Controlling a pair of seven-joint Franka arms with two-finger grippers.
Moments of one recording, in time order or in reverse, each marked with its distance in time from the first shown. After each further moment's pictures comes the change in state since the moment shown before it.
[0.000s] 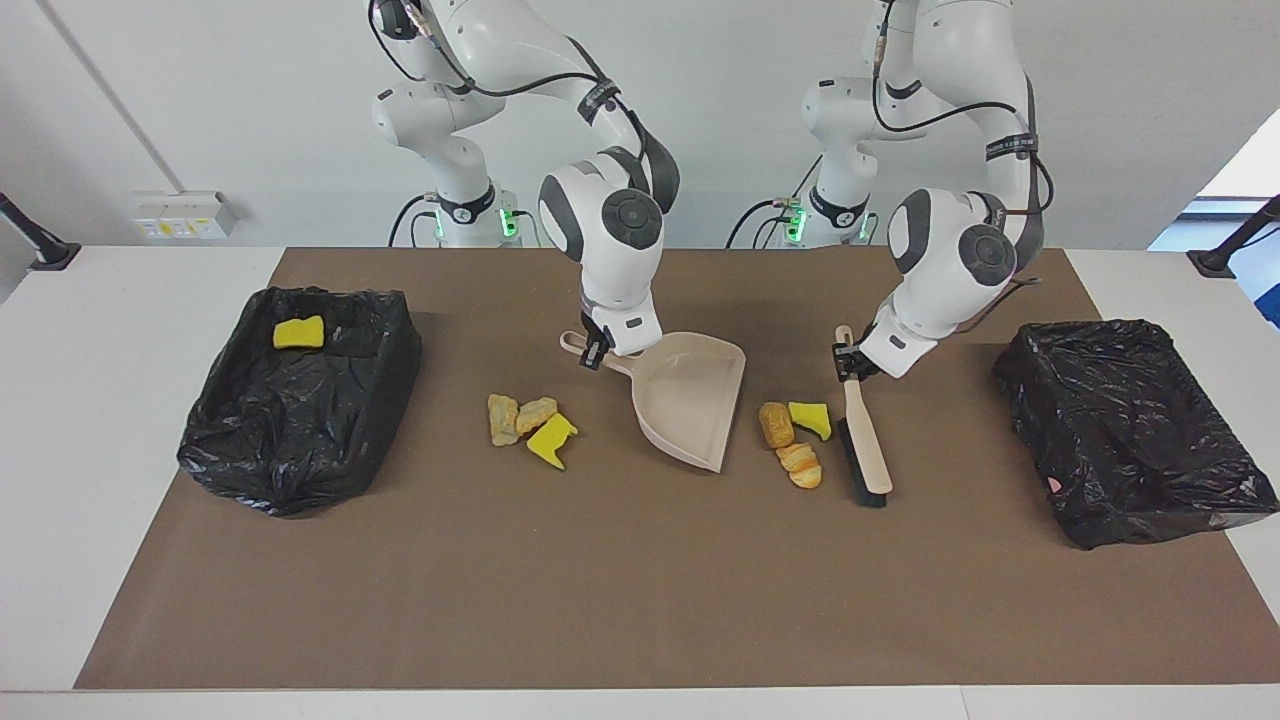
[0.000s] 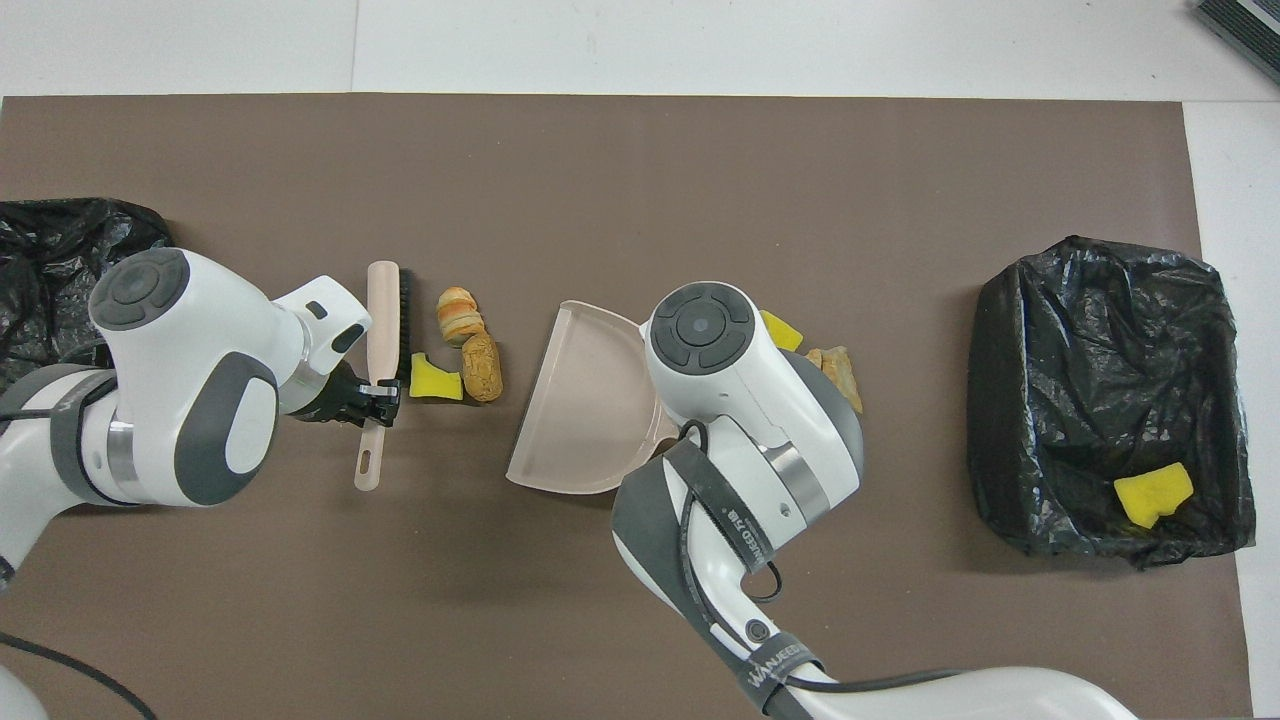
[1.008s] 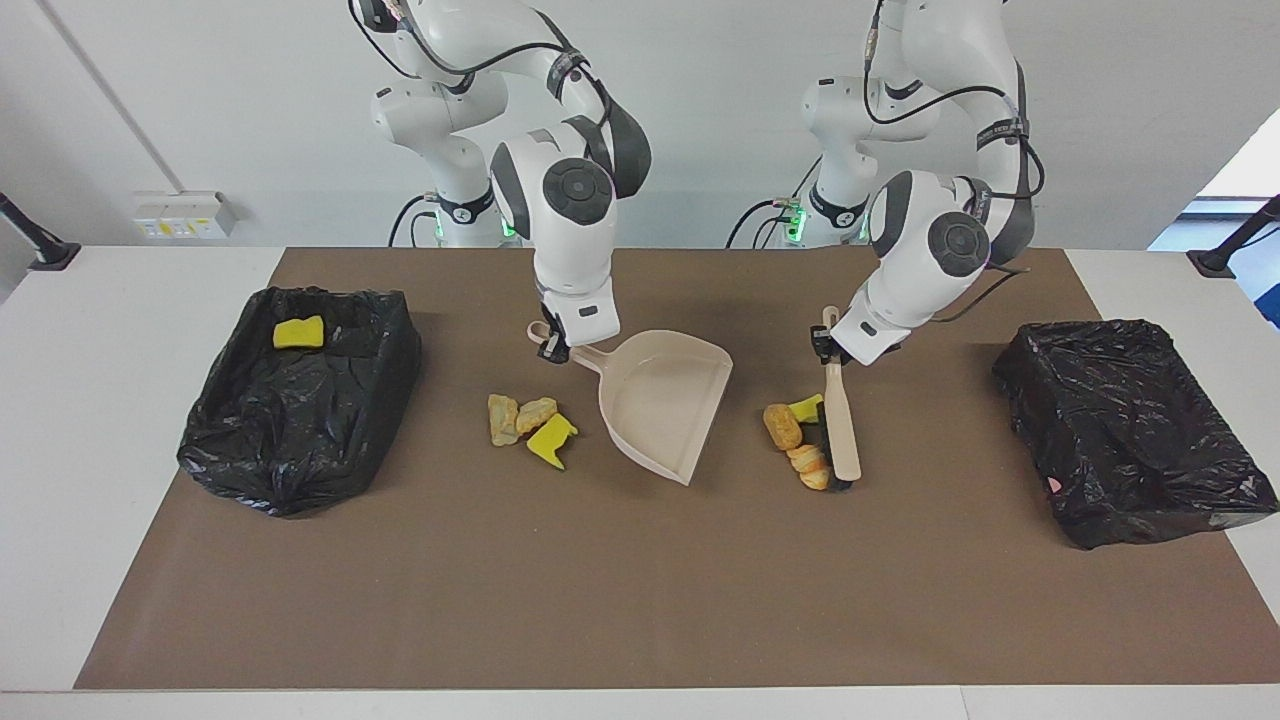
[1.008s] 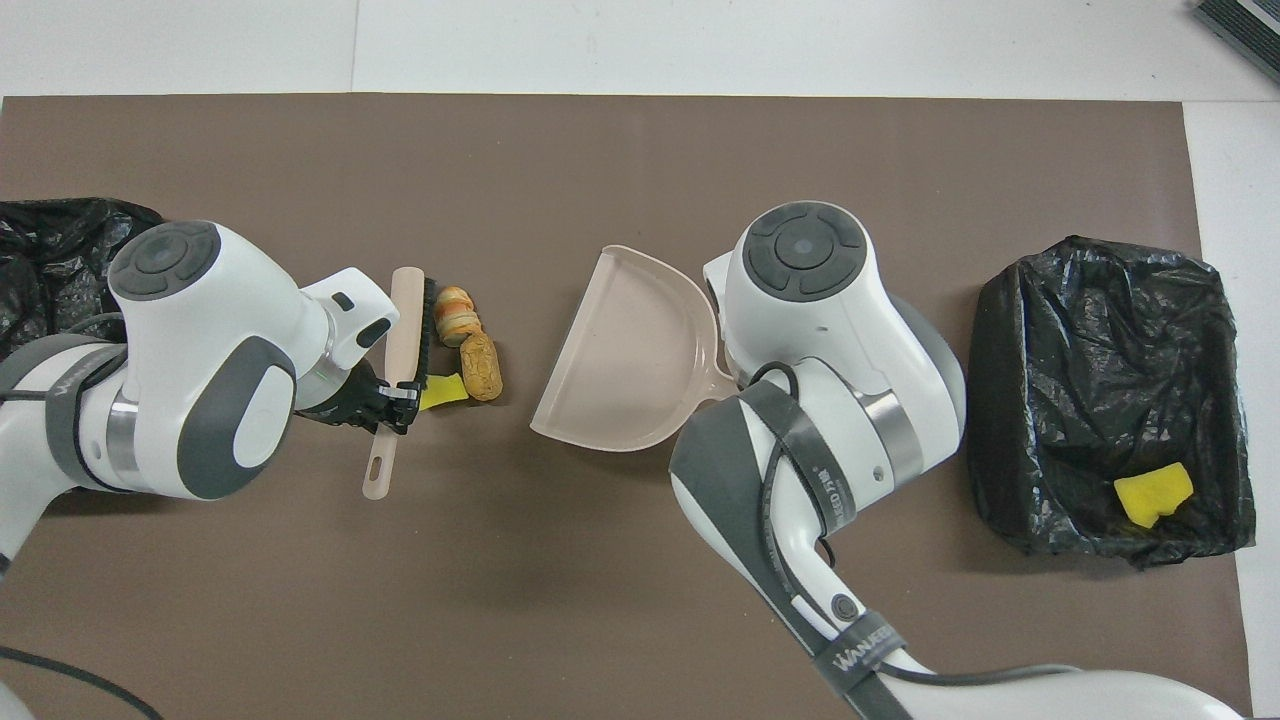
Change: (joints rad) left arm -0.027 -0.021 -0.015 0.104 0.008 -0.167 -0.056; right arm -0.083 -0.042 -0.003 0.084 0.006 -0.101 -0.012
